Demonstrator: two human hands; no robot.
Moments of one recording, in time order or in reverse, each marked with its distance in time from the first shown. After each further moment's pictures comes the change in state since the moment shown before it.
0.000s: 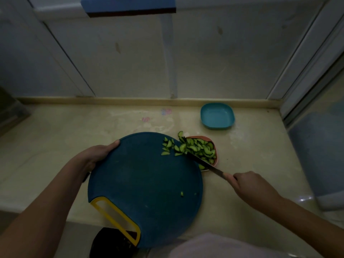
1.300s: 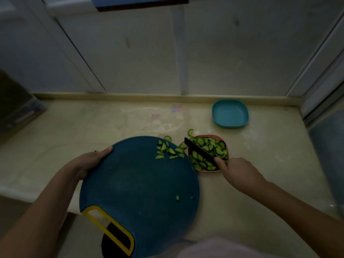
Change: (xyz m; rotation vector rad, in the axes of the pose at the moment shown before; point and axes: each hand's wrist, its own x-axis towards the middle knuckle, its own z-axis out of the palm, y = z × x) left_hand -0.013 -0.037 -0.033 -0.063 0.021 -0.066; right_hand 0.047 -0.045 -0.007 0.177 -0.060 0.019
